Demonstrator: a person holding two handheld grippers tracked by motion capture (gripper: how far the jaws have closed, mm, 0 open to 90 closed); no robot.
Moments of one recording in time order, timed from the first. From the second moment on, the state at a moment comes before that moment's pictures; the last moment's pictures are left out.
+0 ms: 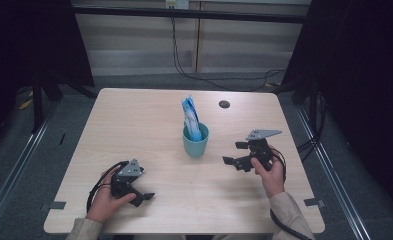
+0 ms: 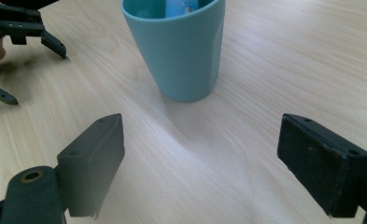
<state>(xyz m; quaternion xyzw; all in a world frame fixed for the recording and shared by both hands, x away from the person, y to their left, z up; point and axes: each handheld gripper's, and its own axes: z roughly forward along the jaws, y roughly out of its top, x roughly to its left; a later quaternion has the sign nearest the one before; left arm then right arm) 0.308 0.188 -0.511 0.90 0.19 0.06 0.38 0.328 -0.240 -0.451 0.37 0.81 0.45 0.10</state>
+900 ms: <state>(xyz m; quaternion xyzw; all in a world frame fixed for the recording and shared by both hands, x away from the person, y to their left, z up) 0.308 0.188 -0.511 0.90 0.19 0.06 0.38 0.309 -0.256 -0.489 0.38 0.82 0.41 0.10</state>
